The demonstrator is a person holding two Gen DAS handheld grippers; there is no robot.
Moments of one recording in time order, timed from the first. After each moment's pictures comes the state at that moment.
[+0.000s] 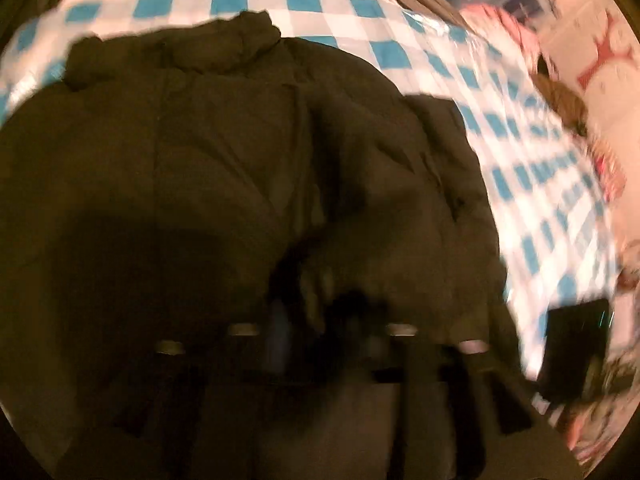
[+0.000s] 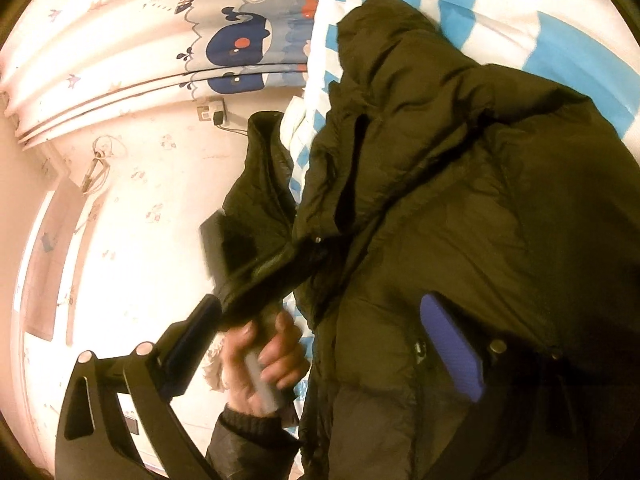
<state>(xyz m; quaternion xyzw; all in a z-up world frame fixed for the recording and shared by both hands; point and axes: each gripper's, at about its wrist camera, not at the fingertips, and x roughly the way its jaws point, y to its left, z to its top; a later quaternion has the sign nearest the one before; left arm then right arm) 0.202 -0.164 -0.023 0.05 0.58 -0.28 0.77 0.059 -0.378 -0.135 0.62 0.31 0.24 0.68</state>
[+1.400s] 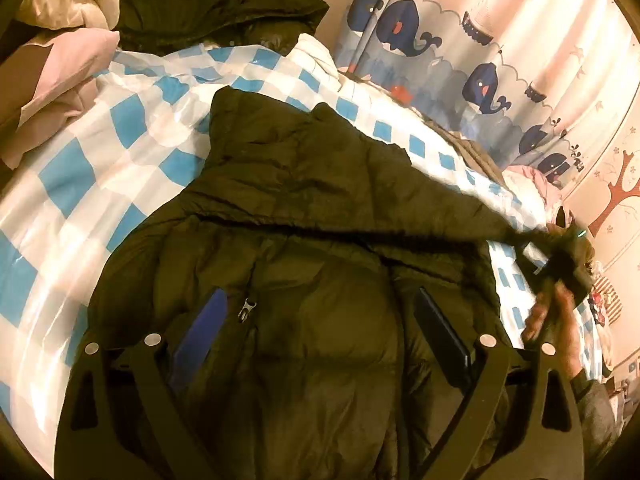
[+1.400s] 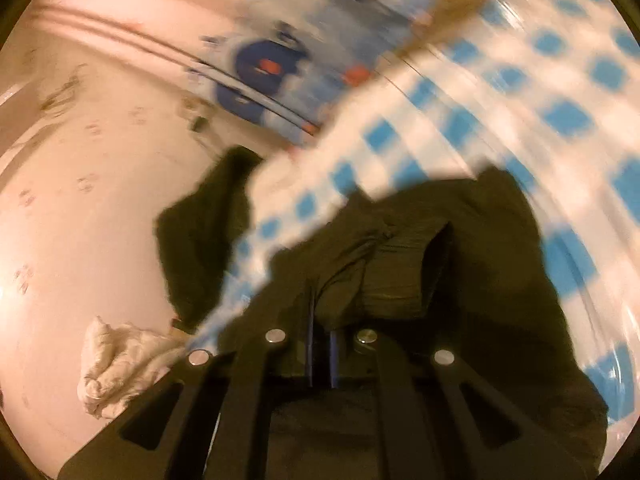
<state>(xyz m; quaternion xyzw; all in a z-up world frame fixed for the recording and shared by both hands) 0.051 0.056 0.021 -0.16 0.41 -0.15 0.88 0.158 -0.381 -0.077 0.44 0.33 0.09 0.83</state>
